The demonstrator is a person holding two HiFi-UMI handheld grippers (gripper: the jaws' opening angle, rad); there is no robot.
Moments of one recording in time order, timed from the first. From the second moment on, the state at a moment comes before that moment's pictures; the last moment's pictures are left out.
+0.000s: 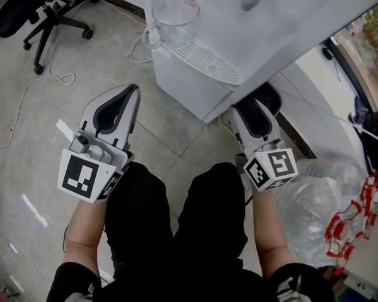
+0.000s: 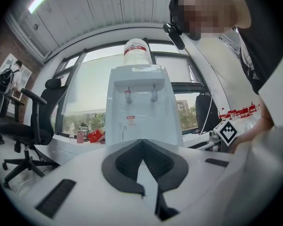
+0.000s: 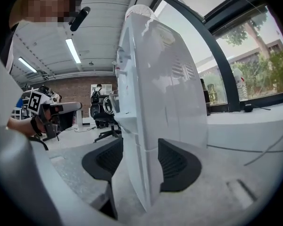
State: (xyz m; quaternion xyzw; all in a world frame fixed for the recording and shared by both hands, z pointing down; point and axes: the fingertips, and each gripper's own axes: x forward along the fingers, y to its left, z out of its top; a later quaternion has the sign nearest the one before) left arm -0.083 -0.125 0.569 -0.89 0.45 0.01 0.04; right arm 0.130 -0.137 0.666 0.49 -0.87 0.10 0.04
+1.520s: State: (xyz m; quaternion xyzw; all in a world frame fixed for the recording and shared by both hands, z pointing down) left arm -0.101 -0.113 0.576 -0.89 0.46 0.03 0.03; right arm 0.133 -0.170 0.700 0.53 -0.84 0.09 0.08
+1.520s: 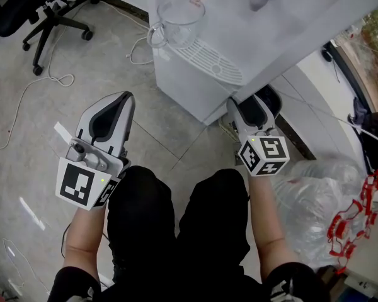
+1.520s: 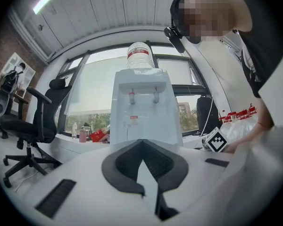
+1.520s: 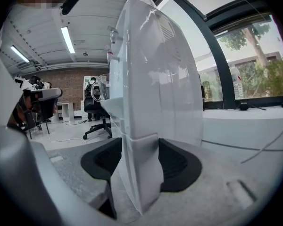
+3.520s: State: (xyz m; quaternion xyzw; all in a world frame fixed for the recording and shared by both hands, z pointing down) left arm -0.108 -0.117 0.596 -0.88 0.48 0.02 0.03; right arm 0.080 -0.099 0.694 0.33 -0.94 0.06 0.12
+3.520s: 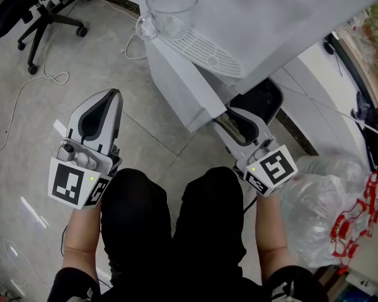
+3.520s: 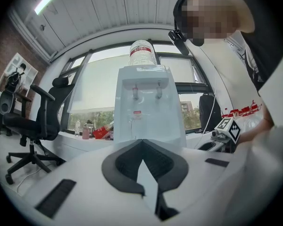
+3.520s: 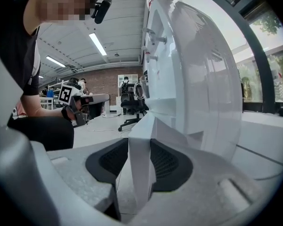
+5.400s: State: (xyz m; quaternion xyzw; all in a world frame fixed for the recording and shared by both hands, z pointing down) left arm -0.140 -0.109 0.601 -0.86 0.51 0.02 0.02; right arm -0.010 -0.054 0.687 0.13 -0.98 -0.04 0.17
